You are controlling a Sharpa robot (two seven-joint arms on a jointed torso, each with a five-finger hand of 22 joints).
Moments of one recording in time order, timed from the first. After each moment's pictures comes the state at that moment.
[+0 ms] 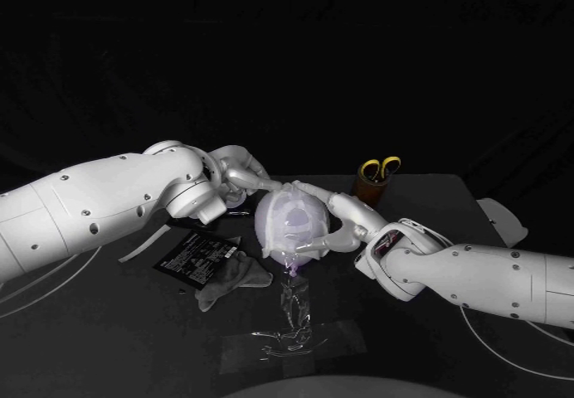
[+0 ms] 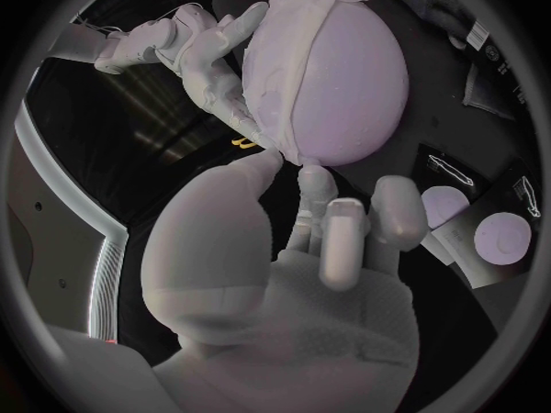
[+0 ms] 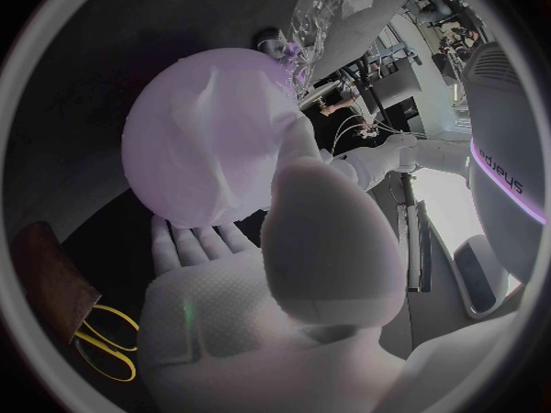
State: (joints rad) left arm 1.39 -0.59 -0.11 1.33 -0.74 -0.07 -0.31; left_hand 1.22 -0.27 0.48 0.23 0.05 0.87 0.12 0.49 0.45 1.19 0.04 1.04 0.83 1.47 -0.02 1.53 1.31 0.09 1.26 0.08 1.37 1.17; right arm 1.11 -0.81 -0.18 1.58 -1.15 -0.67 0.14; right_hand 1.39 -0.19 -0.19 0.30 0.06 0.29 0.14 0.05 0.18 0.33 0.27 0.03 0.04 0.23 0.27 0.03 0.10 0.10 0.17 0.30 0.03 0.17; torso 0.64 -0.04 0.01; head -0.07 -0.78
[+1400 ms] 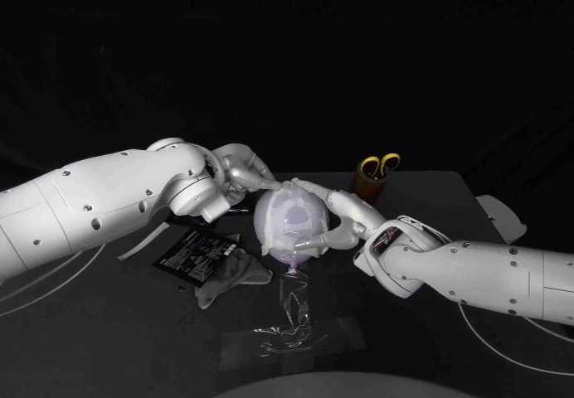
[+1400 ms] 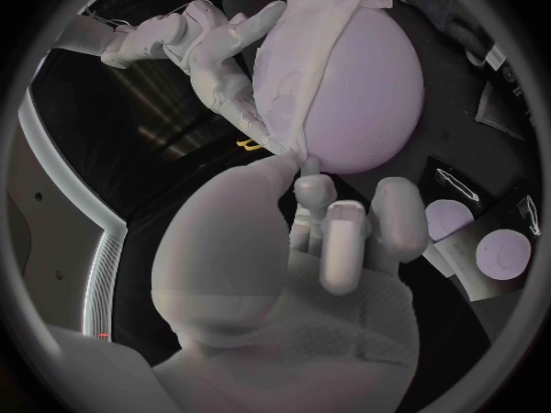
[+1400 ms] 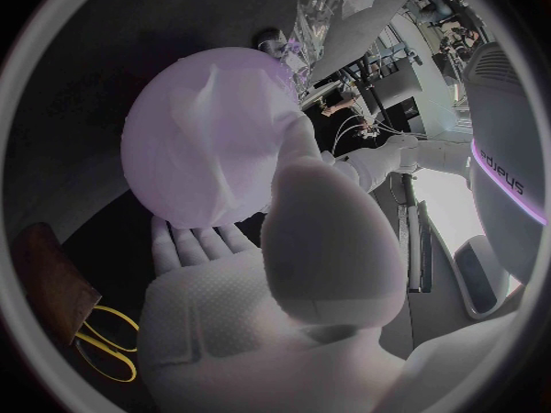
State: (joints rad) left arm 1.39 -0.58 -0.11 1.33 -0.70 -0.07 -0.31; left_hand 1.37 -0.19 0.47 0.21 0.05 0.95 0.09 0.47 0.41 1.26 0.02 1.10 0.91 1.47 -0.03 1.55 1.31 0.09 1.31 0.07 1.40 1.23; right arm 1.11 -0.81 -0.18 1.58 -1.15 -0.67 0.13; right_hand 1.39 -0.19 -0.19 0.30 0.06 0.29 0.14 0.05 0.18 0.33 0.27 0.03 0.03 0.23 0.27 0.03 0.10 0.10 0.17 0.30 0.03 0.17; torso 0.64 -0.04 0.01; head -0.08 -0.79
